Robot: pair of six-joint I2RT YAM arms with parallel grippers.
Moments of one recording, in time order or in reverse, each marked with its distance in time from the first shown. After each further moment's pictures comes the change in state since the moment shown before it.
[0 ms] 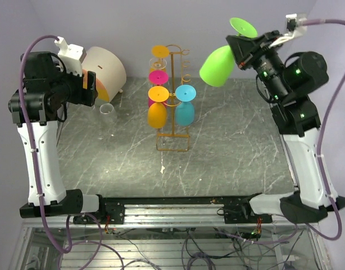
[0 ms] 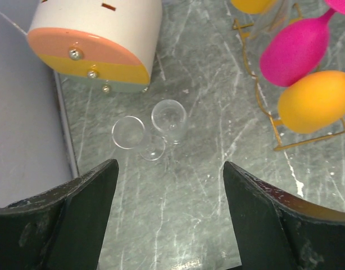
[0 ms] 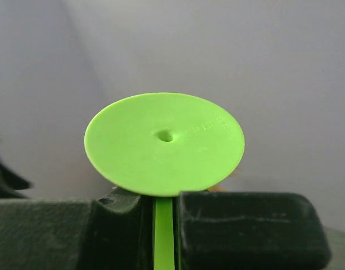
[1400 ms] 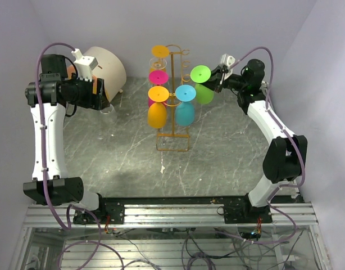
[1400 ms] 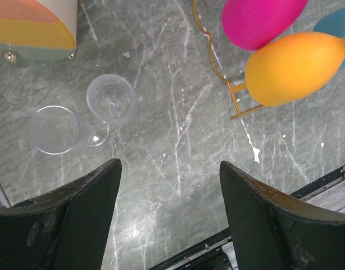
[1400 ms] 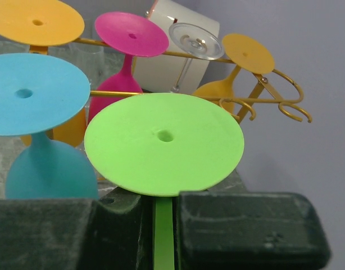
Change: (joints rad) left arm 0.038 0.105 -0.146 -0.023 0.242 -0.011; right arm -0.265 0.351 -0.502 0.586 -0.985 -0.626
